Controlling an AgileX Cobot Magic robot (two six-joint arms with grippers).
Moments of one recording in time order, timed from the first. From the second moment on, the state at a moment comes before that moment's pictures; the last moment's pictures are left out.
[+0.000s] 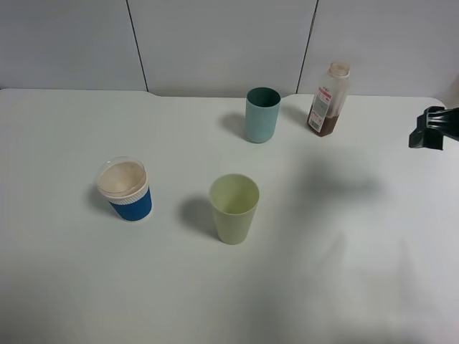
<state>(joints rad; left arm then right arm) -0.03 -0.01 -0.50 0.01 1.05 0.02 -0.06 1.25 -0.66 -0.06 0.43 0.07</state>
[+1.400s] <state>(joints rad) -0.03 -0.01 -0.50 0.00 1.05 0.02 -0.06 1.86 -0.71 -0.39 -0.47 0.06</state>
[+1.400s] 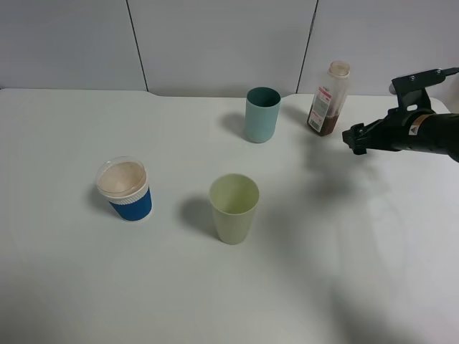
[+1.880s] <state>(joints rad) -0.03 -0.01 -0.50 0.01 1.05 0.02 -0.06 1.99 -0.82 -0.39 -0.56 0.06</state>
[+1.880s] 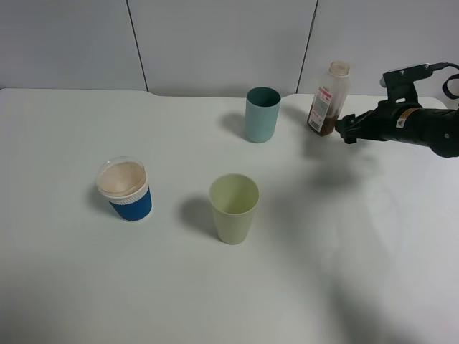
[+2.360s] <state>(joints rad) -0.03 -0.01 -0.50 0.01 1.05 0.02 -0.06 2.02 -0.90 -0.50 -0.68 0.06</state>
